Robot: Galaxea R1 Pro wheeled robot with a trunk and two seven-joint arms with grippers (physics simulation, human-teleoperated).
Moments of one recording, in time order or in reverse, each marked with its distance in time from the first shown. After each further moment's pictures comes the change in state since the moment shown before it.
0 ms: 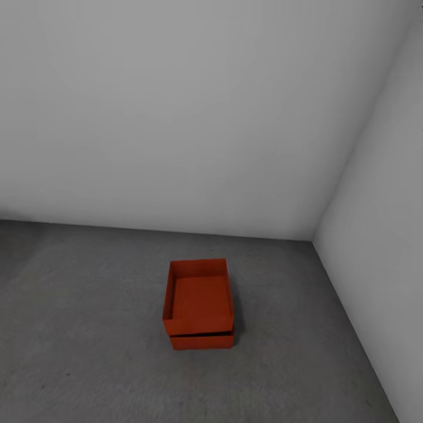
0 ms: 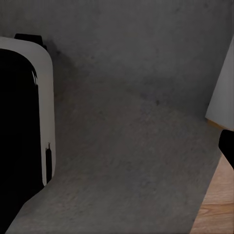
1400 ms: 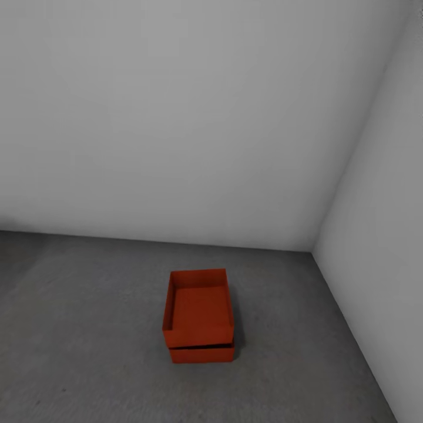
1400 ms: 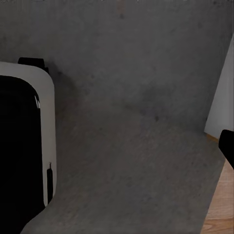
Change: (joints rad) left arm 0.000 -0.002 -0.001 0.000 0.000 0.000 0.000; right arm 0.000 0.001 0.000 0.000 0.001 0.000 0.000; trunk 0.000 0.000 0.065
